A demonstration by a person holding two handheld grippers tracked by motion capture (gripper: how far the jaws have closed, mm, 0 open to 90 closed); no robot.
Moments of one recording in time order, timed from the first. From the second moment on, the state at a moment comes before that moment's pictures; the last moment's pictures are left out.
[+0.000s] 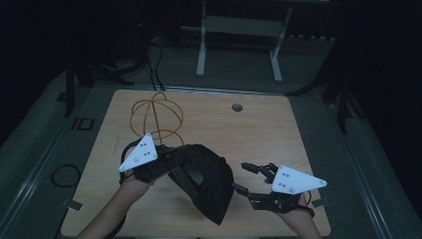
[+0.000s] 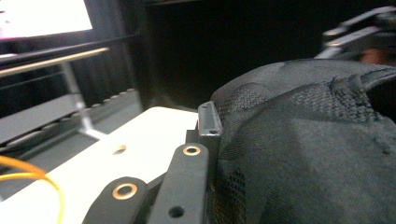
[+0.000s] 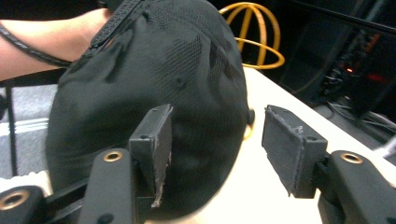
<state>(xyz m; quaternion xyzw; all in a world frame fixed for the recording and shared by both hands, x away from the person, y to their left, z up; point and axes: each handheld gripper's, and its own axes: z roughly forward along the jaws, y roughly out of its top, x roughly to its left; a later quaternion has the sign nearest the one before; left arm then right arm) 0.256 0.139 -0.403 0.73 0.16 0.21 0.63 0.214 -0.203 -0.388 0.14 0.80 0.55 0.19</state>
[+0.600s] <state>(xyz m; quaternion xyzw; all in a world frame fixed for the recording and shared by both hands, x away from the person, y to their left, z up) 0.254 0.132 -0.401 0.73 0.09 0.14 0.67 0.215 -0.177 -0.381 0.06 0.82 0.55 0.16</state>
